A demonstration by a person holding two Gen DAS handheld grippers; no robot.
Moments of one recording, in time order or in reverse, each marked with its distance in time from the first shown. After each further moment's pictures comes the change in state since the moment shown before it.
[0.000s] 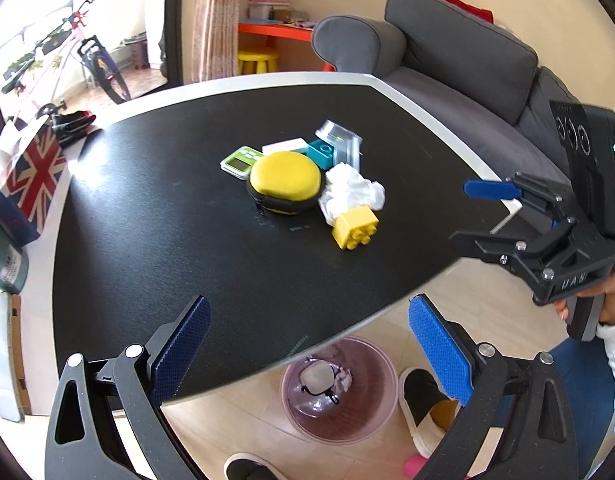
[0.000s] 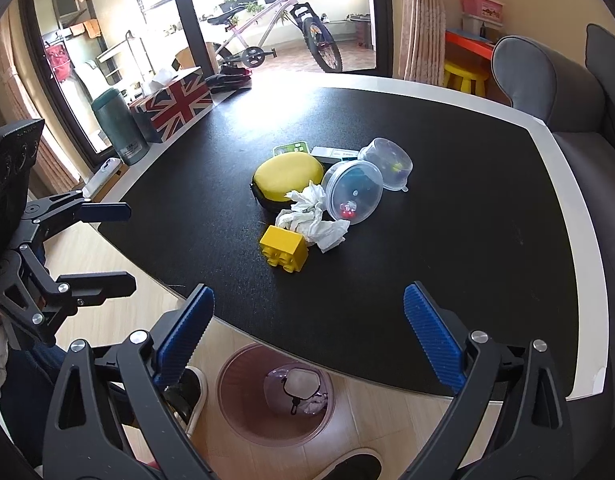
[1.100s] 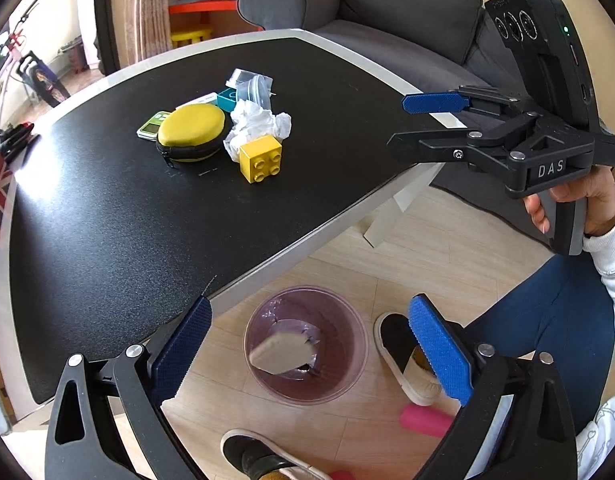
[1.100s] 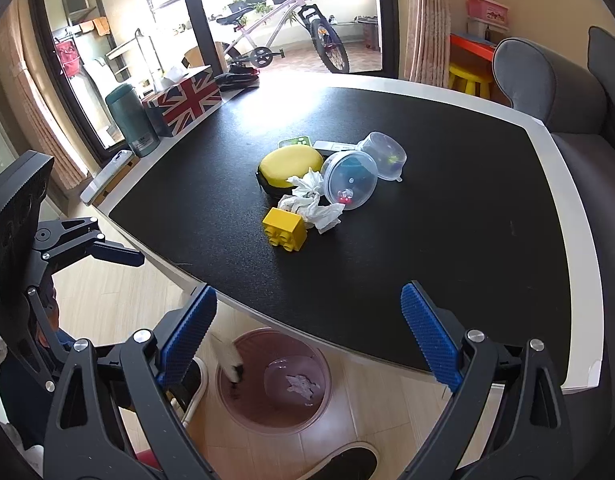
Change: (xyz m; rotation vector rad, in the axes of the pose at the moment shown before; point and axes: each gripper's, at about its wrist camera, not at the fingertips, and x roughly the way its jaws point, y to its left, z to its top) left arm 0.007 -0.052 -0.036 0.172 0.142 -0.132; right arm -0.023 -0.007 -0.017 -0.027 -0.008 0.028
